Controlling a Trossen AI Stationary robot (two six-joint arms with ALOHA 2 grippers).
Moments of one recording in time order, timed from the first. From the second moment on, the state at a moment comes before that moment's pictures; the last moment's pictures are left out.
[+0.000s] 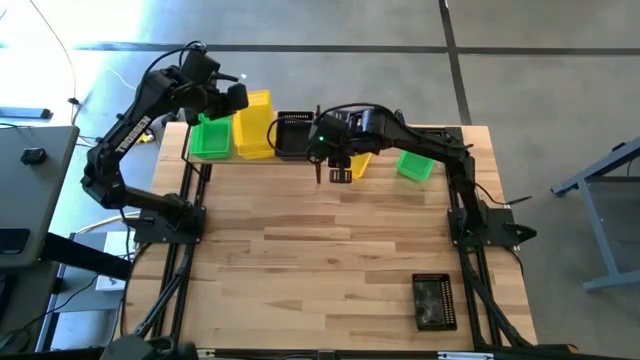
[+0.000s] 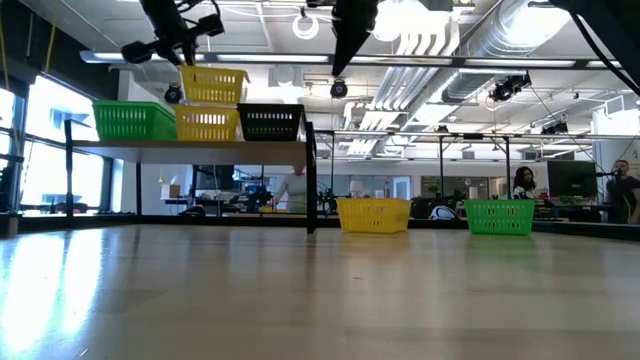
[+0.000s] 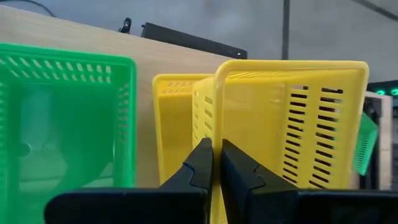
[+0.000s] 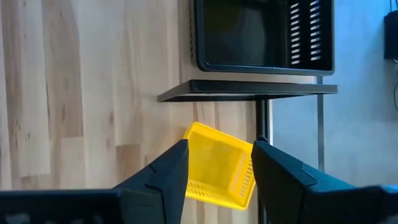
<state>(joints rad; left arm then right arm) 1.07 1.32 1.54 -1.22 0.06 -0.78 -0.18 2.06 2.36 -1.42 0.30 -0.30</state>
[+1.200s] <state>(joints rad) 1.15 1.42 1.54 -1.26 0.09 -0.69 -0.18 2.06 2.36 -1.37 0.30 -0.32</state>
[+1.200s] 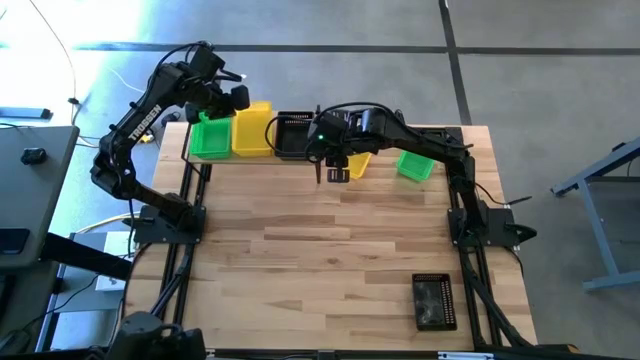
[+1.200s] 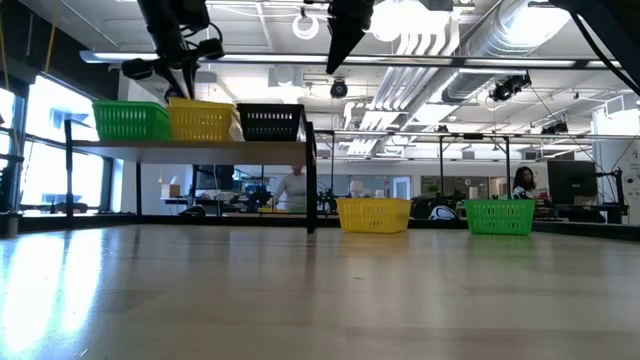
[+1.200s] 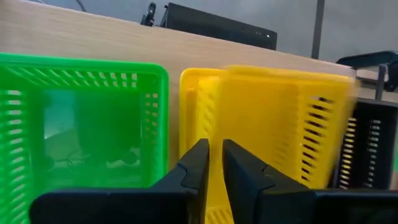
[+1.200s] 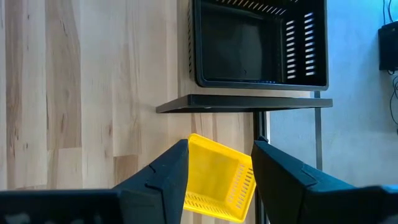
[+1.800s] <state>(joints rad) 1.12 1.36 1.54 -1.20 0.12 -0.58 -0.19 2.06 2.36 -1.41 0.29 -0.30</state>
